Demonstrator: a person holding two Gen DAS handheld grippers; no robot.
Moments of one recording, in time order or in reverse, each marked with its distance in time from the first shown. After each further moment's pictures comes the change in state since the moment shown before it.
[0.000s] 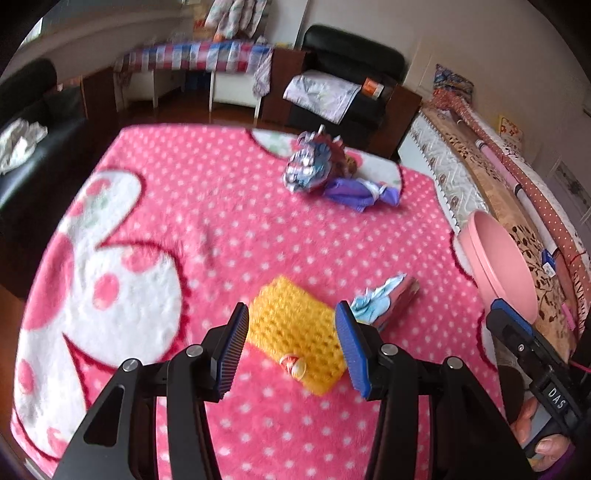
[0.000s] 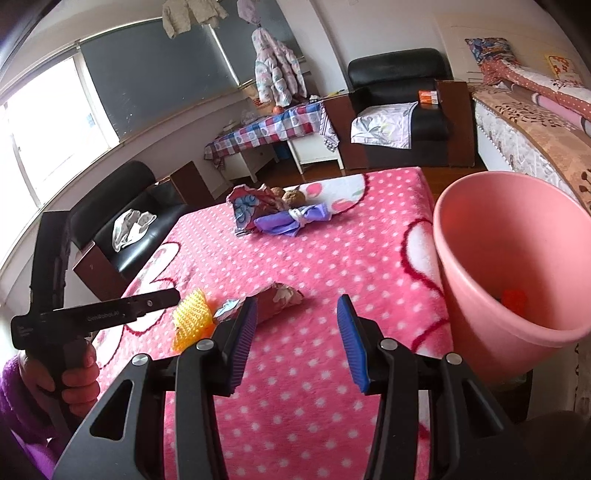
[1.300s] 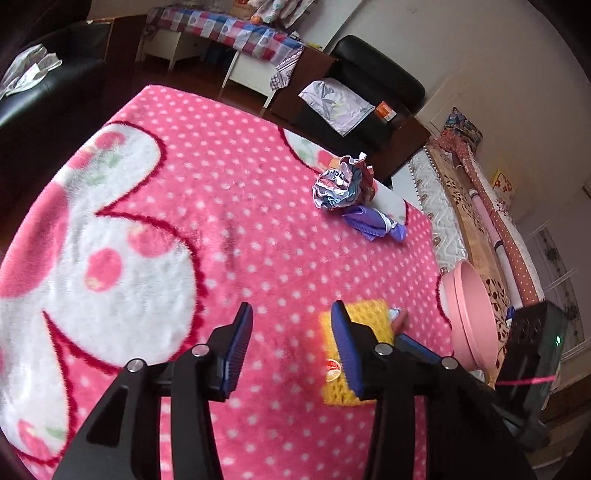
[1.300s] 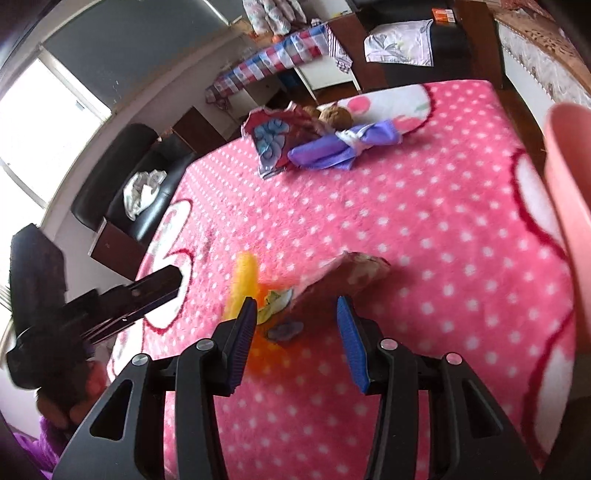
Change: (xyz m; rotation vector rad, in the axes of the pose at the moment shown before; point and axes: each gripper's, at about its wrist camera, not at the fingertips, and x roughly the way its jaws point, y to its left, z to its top) left arm -0.001 0.051 0.010 -0.209 -0.023 -0.148; right arm 0.094 0.040 0.012 0.120 0.313 0.086
